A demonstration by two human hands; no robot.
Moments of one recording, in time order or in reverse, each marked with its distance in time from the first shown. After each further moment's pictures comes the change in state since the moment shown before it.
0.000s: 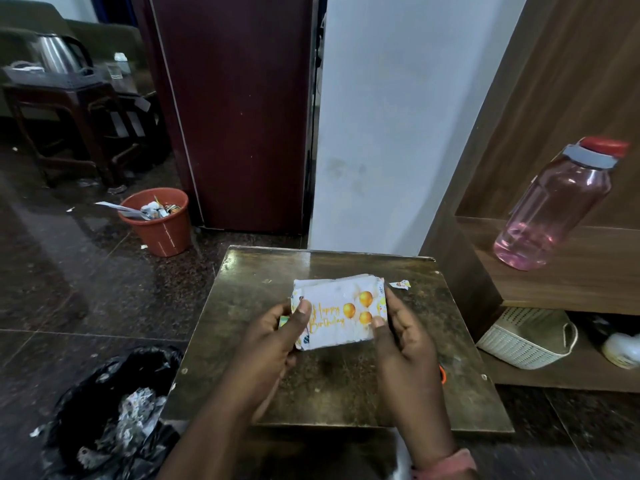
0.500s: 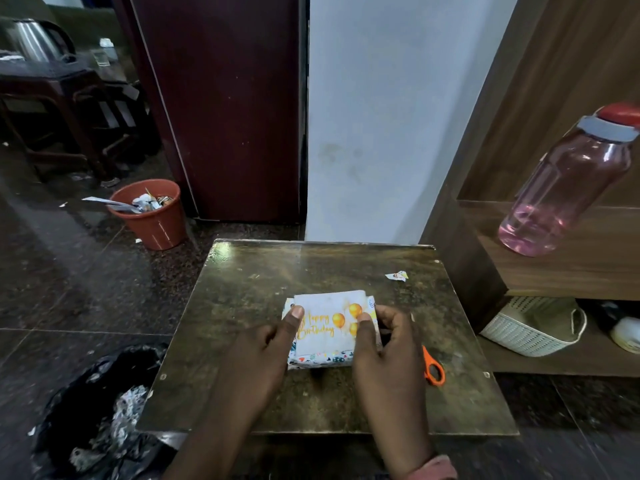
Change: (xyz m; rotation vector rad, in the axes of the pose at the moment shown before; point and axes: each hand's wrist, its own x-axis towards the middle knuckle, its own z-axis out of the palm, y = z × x) left_hand 0.010 -0.017 -0.001 0.705 0.229 -0.019; right_hand 0.011 0.029 0.013 -0.350 0.256 0.012
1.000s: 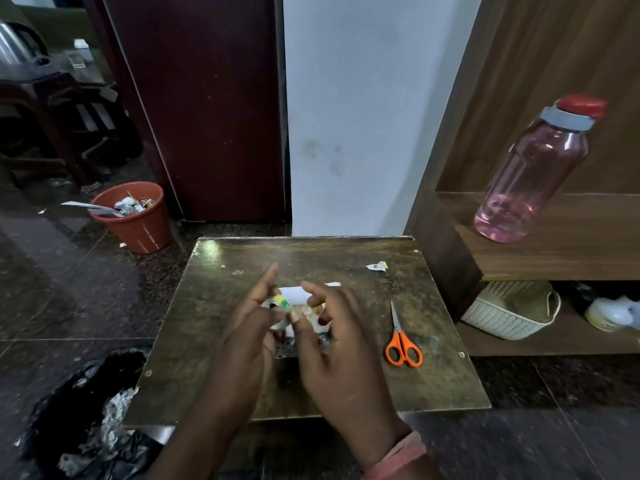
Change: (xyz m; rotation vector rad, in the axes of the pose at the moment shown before) left_hand -0.015 0.022 0.013 -0.830 -0.189 0.244; right_hand -0.021 -0.033 -0.012 -0.029 -0.241 -0.462
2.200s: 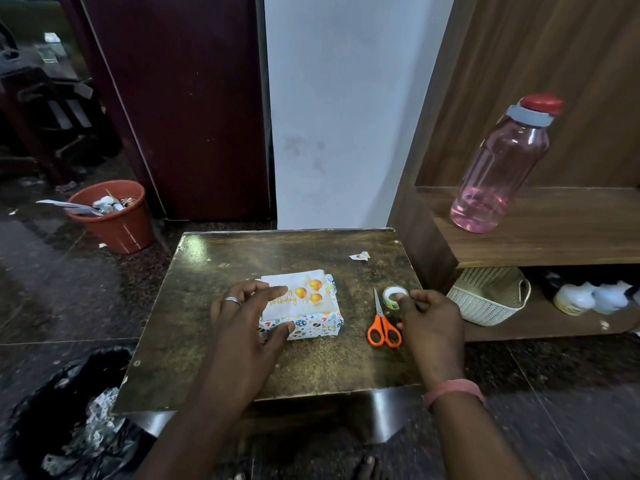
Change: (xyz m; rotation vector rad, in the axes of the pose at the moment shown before) left_hand -0.003 -0.027 -0.023 1.165 0.075 0.380; right_hand 0.018 0.104 -0.083 -0.035 0.329 0.701
